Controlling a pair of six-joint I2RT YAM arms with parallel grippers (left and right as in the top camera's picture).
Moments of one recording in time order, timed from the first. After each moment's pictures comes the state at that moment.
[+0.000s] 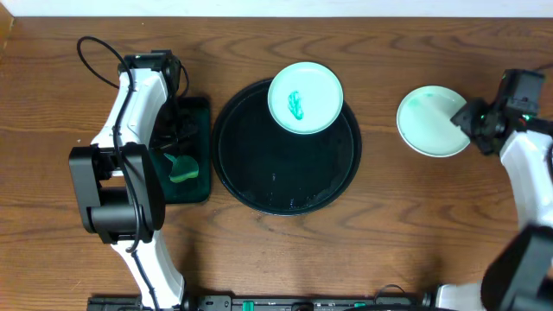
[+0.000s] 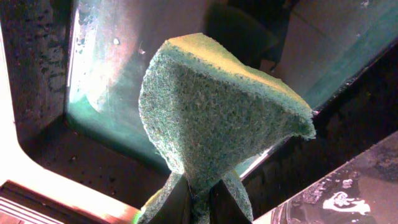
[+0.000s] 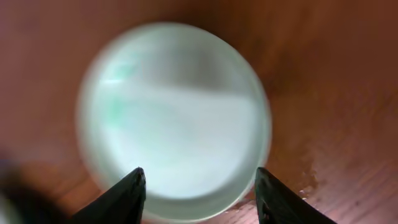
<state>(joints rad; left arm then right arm) 0.03 2.04 1.63 -1.36 -0.06 -0.51 -0.25 1.60 1.17 -0.57 -0.05 0.50</state>
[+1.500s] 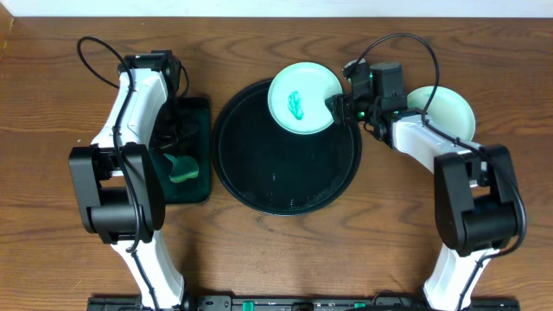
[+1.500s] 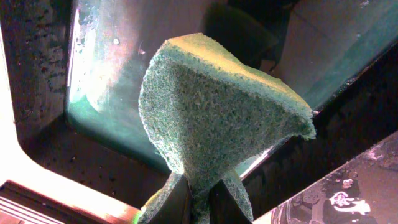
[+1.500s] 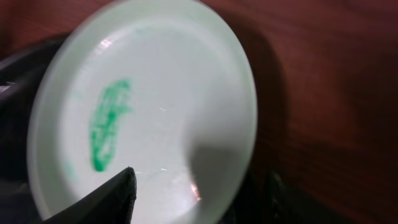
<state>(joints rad) 0.03 2.04 1.63 -1.36 -0.06 -0.51 0.22 2.01 1.18 0.05 -0.32 0.05</state>
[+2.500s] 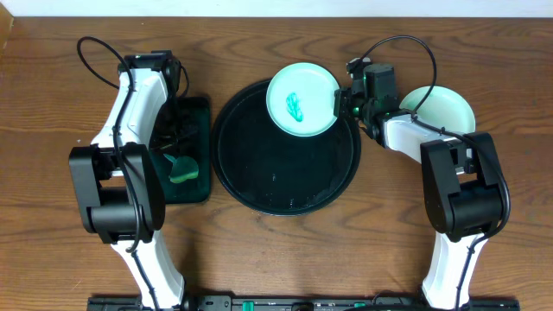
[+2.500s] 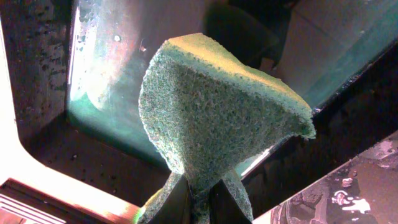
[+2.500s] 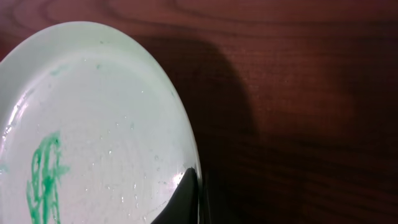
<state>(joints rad) 0.03 2.04 1.63 -1.37 -0.06 -0.51 0.24 2.11 1.20 0.19 -0.25 0.26</state>
